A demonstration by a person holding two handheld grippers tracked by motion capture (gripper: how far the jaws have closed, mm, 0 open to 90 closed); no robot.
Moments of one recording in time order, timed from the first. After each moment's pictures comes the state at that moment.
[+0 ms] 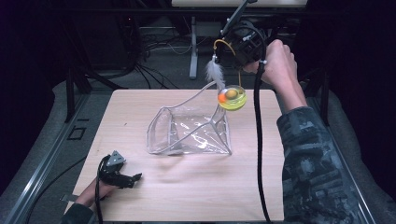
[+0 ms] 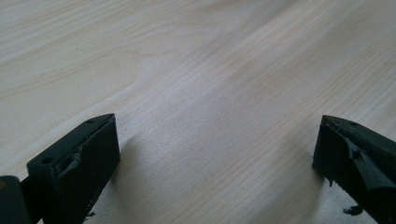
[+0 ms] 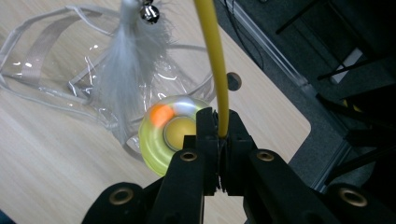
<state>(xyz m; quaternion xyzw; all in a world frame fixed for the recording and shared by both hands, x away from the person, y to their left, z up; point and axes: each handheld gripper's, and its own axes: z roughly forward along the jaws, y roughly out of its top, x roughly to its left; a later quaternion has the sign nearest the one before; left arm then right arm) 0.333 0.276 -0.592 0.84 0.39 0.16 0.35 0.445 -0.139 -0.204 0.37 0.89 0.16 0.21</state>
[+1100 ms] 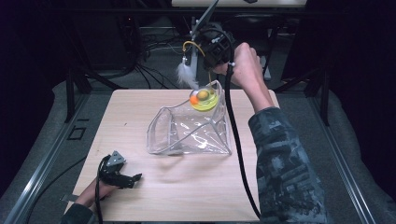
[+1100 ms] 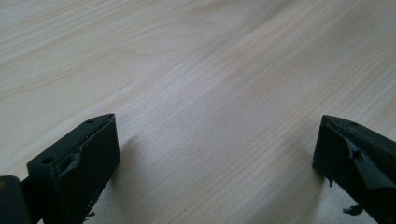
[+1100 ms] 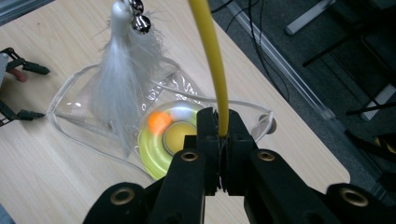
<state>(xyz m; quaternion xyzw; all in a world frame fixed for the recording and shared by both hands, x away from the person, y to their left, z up) 0.333 0.276 -0.592 0.84 0.39 0.16 0.35 0.453 -0.078 -0.216 0.33 0.90 0.21 0.18</state>
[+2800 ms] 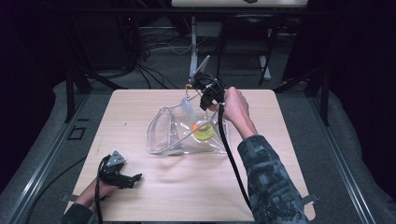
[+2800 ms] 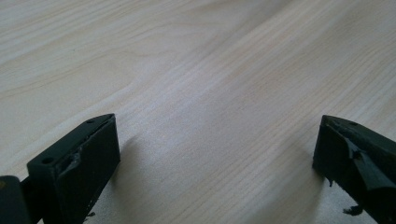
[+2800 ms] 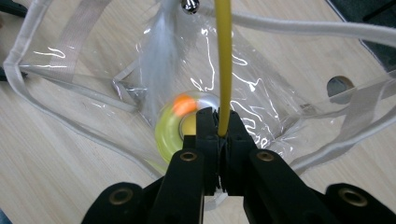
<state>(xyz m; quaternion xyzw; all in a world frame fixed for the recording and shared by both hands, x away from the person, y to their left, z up) 0.333 0.276 -0.592 0.84 0.39 0.16 0.35 0.466 -0.071 -0.348 0.35 0.92 0.17 0.11</state>
